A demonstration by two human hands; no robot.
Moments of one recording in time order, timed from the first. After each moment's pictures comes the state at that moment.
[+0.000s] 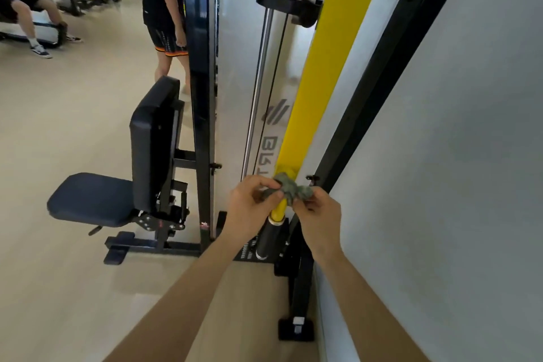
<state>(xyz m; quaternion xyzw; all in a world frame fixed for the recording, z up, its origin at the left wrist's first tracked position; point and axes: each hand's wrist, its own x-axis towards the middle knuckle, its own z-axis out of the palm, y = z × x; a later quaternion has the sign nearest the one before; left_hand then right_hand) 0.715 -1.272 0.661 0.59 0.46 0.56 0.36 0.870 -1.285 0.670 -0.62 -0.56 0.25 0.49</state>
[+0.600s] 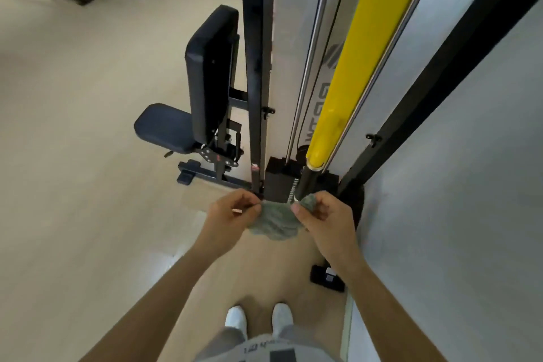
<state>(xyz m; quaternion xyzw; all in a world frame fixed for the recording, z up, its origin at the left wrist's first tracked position) 0.670 -1.391 0.601 0.52 0.66 0.40 0.36 0.882 -1.345 0.623 -0.52 -0.60 0.49 0.35</state>
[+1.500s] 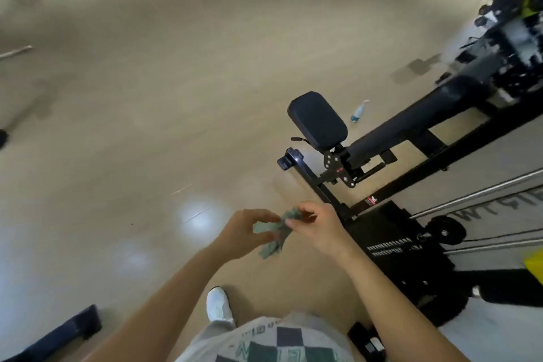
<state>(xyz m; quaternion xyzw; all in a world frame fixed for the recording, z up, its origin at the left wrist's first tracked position) 0.402 -1.603 0.521 0.39 0.76 0.39 0.34 0.534 -1.438 0.580 -0.29 -0.80 0.52 -0.04</state>
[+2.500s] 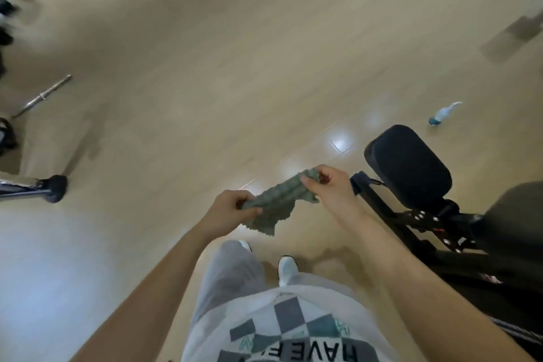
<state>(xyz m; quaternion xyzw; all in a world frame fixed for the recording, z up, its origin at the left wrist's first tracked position) -0.090 -1.524 0.498 0.24 0.80 0.37 0.41 0.046 -1.304 0.509 -0.37 -0.69 0.62 0.04</state>
